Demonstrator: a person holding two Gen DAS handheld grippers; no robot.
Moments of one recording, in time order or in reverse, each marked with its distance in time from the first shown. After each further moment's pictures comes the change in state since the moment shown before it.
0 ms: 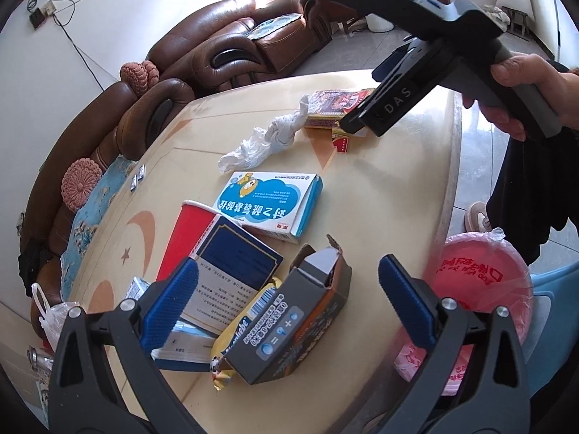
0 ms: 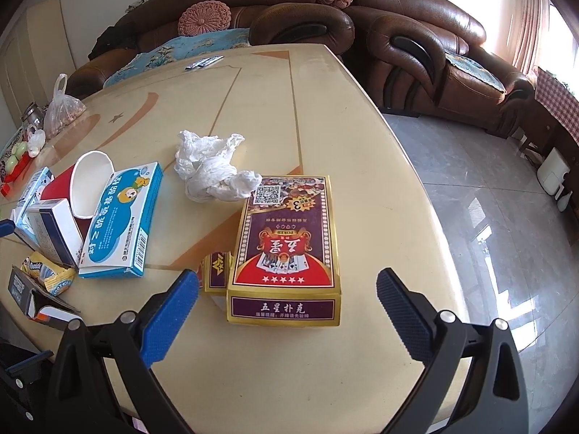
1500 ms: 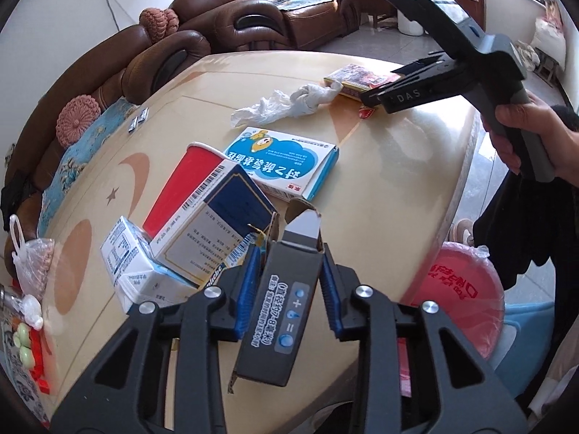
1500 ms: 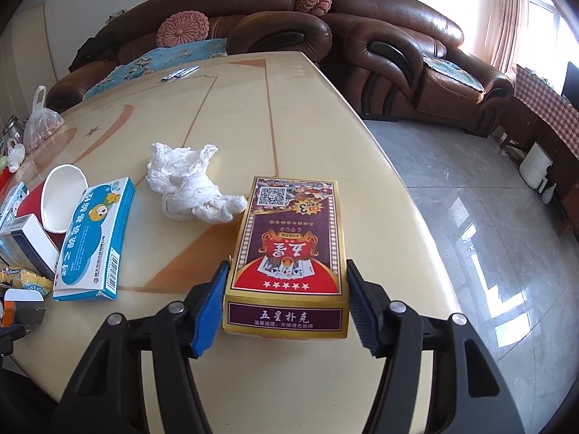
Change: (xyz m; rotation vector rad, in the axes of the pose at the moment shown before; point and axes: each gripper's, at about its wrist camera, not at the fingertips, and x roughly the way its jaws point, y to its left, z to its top) left arm 0.007 0.028 -0.017 -0.252 0.113 -0.064; right arm 0.008 -0.004 0.001 0.048 -0.056 -0.088
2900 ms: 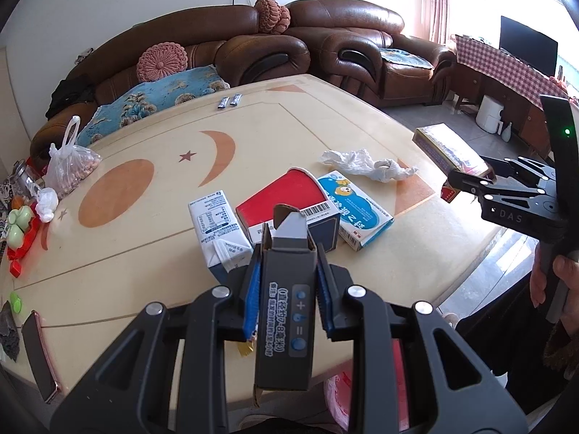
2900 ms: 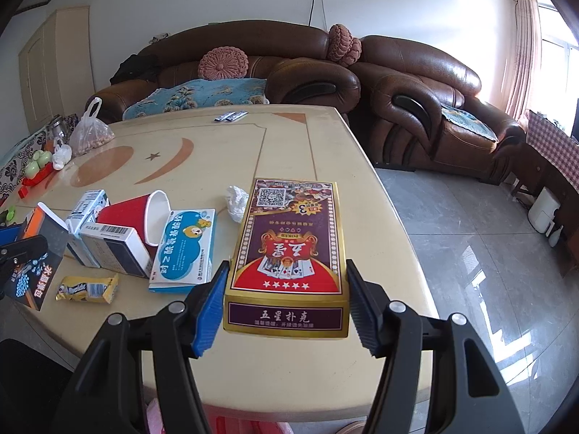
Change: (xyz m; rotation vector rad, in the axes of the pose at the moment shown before) left arm -0.066 0.042 -0.005 -0.451 -0.104 0.121; right arm -0.101 0.038 -0.005 -0.108 -0.171 0.083
